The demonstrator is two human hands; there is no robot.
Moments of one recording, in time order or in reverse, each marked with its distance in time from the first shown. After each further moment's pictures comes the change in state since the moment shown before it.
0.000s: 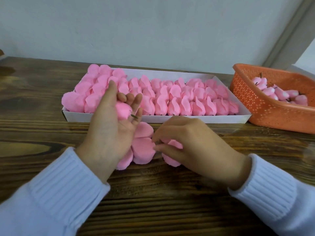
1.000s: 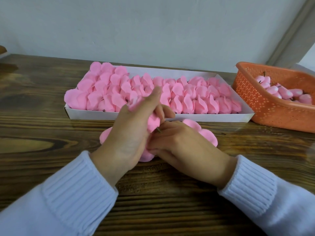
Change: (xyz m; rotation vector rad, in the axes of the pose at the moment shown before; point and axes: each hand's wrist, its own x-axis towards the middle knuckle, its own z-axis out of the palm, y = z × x) left_hand -0.019 -0.021 0.007 0.343 -0.384 0.121; right_hand 0.009 -0.002 0.020 -0.063 -0.047 -0.102
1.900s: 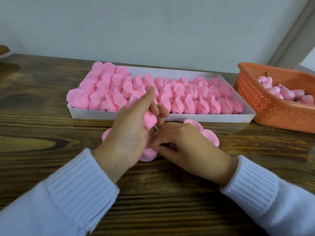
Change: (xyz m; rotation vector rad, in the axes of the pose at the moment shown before) left_hand 0.007 -0.002 -0.008 -0.065 0.065 -0.104; right_hand -0.003 0.008 0.009 0.229 0.059 0.113
